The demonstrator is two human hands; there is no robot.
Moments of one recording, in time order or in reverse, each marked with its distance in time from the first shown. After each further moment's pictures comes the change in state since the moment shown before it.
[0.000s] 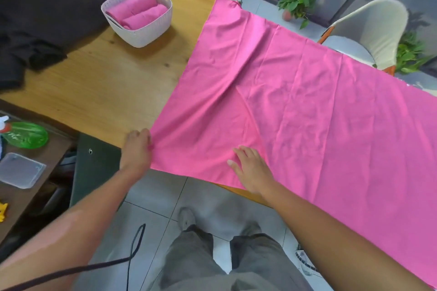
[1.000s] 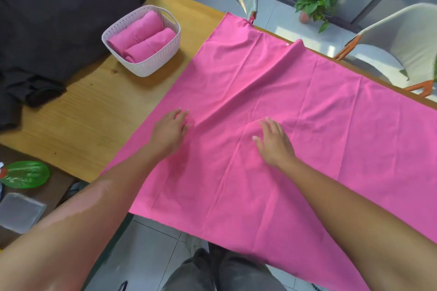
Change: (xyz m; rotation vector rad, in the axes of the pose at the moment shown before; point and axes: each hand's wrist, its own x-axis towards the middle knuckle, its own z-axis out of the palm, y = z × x) left_hand 0.180 0.073 -0.011 0.118 -0.156 0.300; right_hand 0.182 0.028 -0.092 -0.025 0.101 0.112
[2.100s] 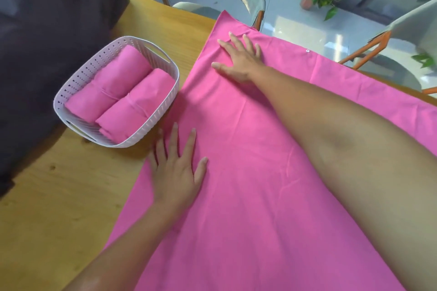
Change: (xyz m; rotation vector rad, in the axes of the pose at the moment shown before) left_hand 0.130 -0.038 0.013 0.196 0.192 -0.096; right_hand 0.414 -0.109 -0.059 -0.051 -0.043 -0.114
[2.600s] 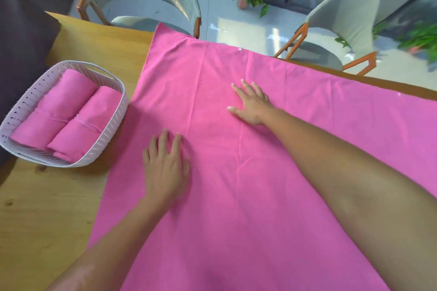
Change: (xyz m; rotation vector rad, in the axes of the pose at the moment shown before) left_hand 0.002 0.049 -0.028 -0.034 -0.106 0.227; right_hand -0.184 0.106 0.011 0.017 -0.128 0.303
